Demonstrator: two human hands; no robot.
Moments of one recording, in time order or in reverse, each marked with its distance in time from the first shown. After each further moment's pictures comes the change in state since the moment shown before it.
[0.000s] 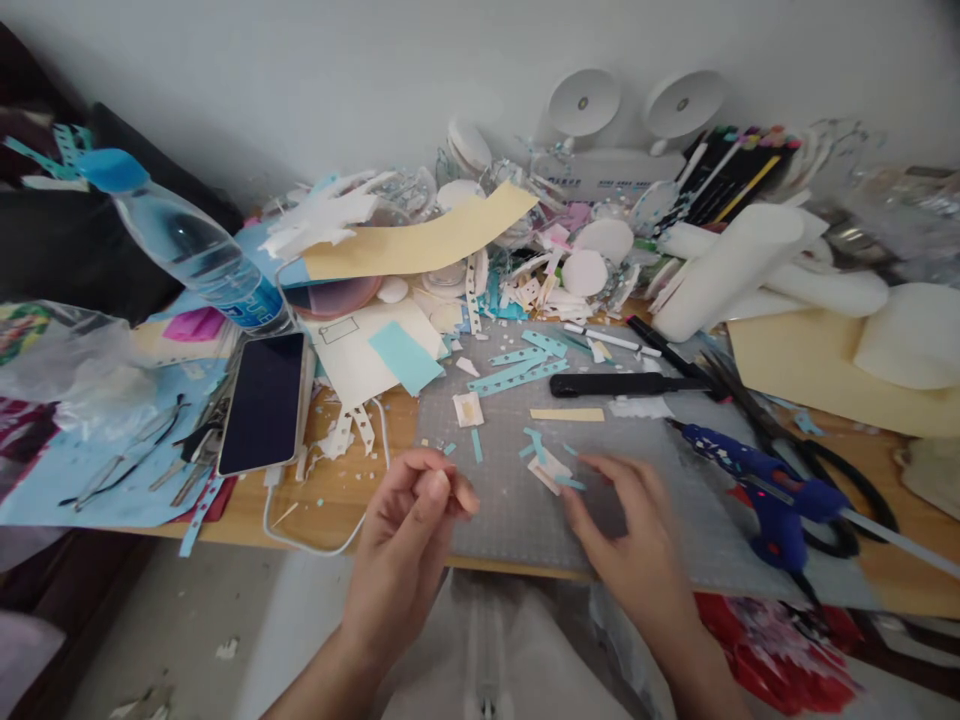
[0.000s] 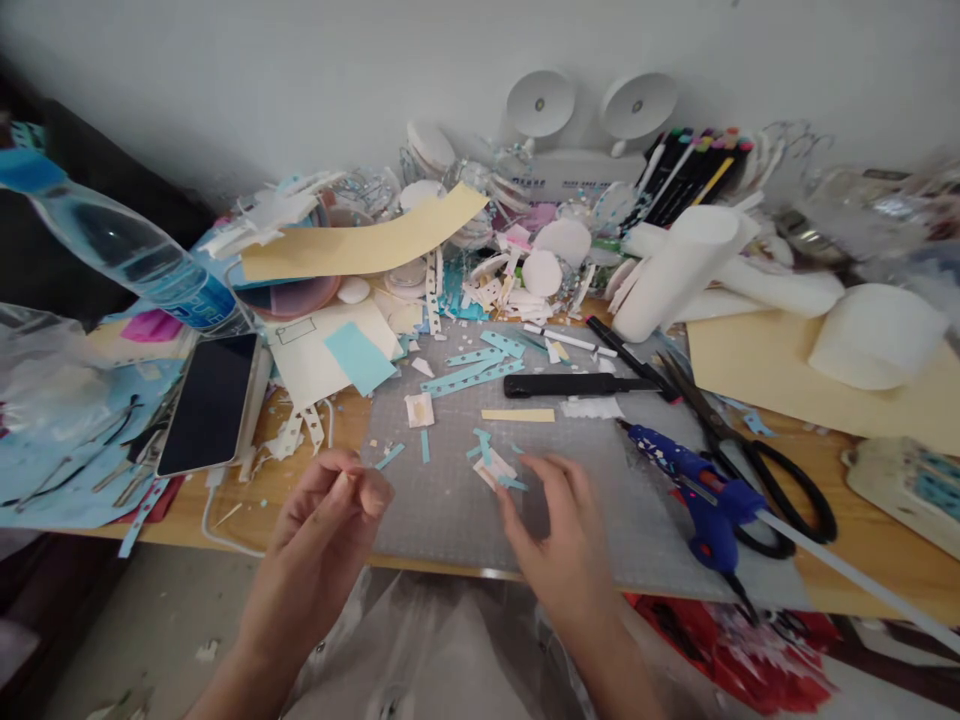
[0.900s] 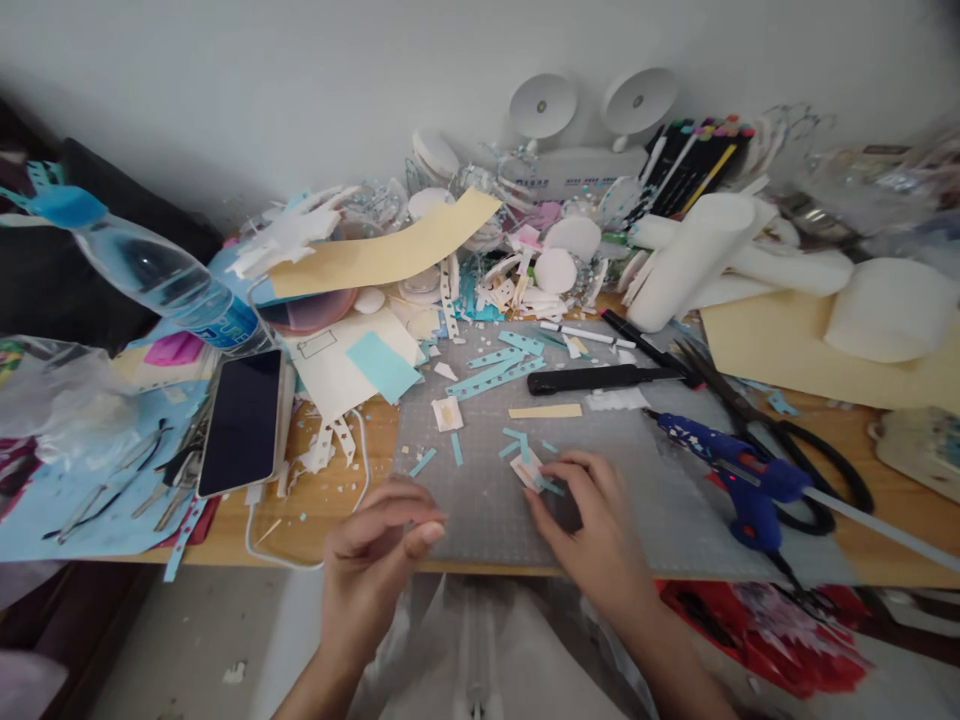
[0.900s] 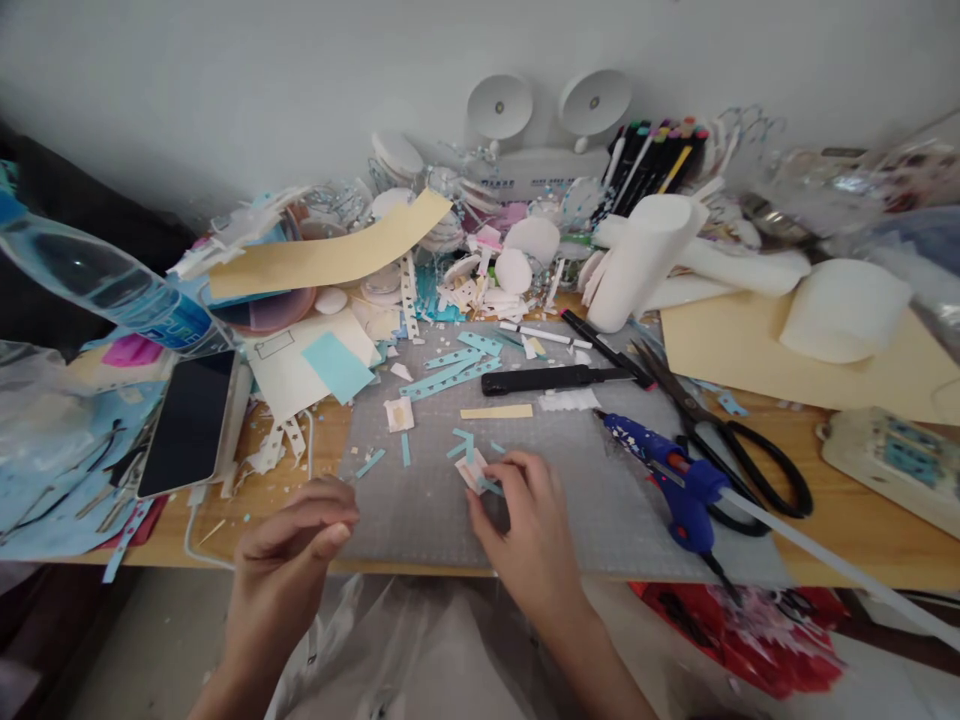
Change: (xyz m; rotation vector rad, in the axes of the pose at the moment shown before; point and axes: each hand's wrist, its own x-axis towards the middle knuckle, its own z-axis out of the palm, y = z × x) left_hand -0.004 -0.006 -0.033 0.698 -0.110 0.362; right_hand -0.004 0.001 0.011 0.039 -0.053 -0.056
